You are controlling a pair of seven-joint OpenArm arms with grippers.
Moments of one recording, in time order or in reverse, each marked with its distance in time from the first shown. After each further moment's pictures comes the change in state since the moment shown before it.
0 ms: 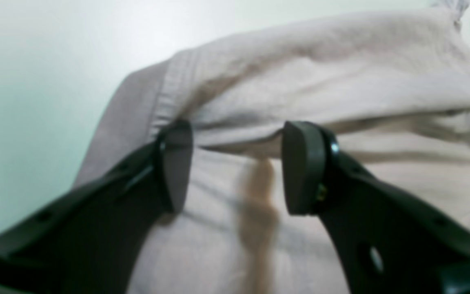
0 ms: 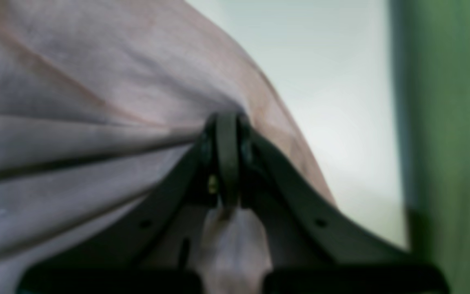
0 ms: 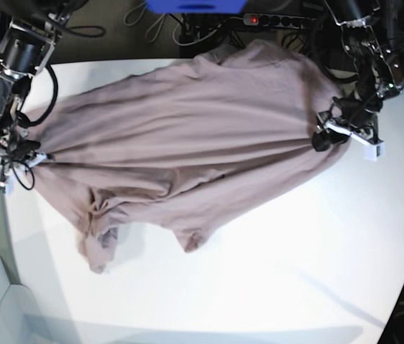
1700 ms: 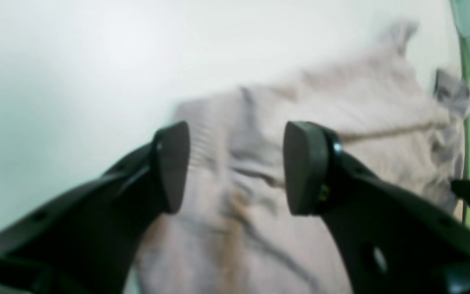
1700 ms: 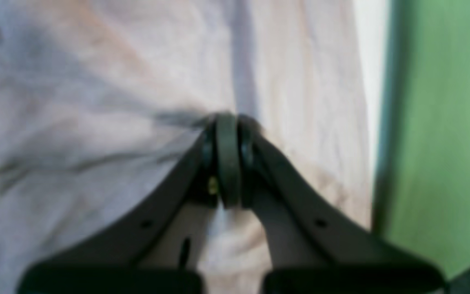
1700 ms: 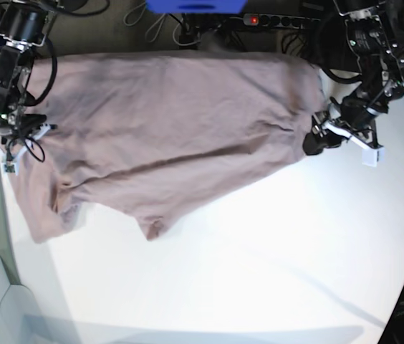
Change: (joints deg) left arm 3.1 -1.7 3.3 11.4 -12.7 2.1 8.0; right arm -9.8 -0.5 -4.9 15.0 -2.7 -0.4 -7.9
